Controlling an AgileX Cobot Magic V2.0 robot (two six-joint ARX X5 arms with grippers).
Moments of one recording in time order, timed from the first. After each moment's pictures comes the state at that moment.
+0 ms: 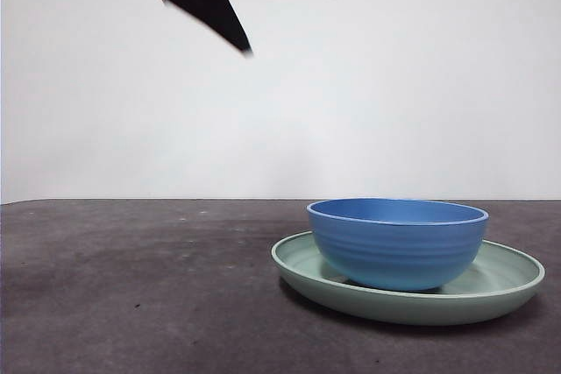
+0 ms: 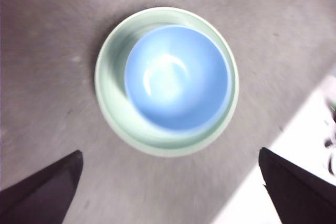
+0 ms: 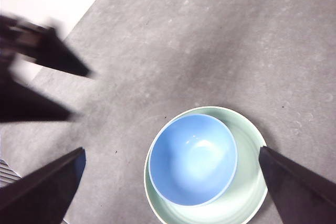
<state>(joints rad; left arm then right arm) -0.71 1.70 1.81 -1.19 0.28 -0.04 0.01 0.81 1.00 -0.82 -0.68 0.10</state>
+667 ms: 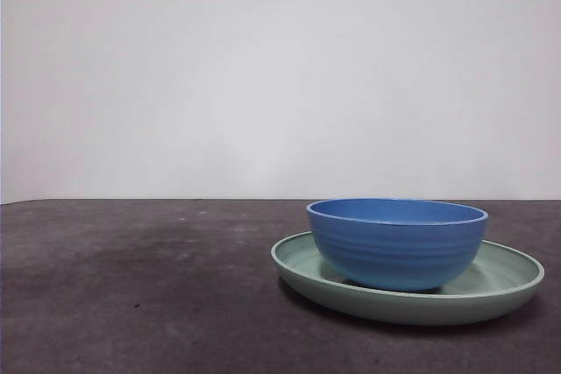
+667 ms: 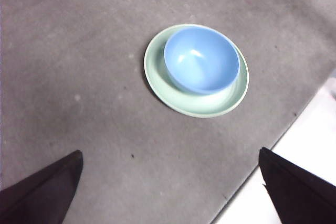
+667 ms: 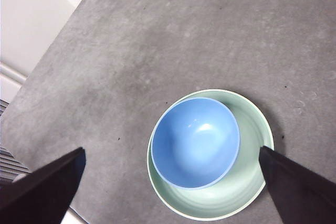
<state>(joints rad) -0.54 0.92 1.23 -1.04 0.28 0.06 0.01 0.81 1.00 -0.88 -0.68 0.10</state>
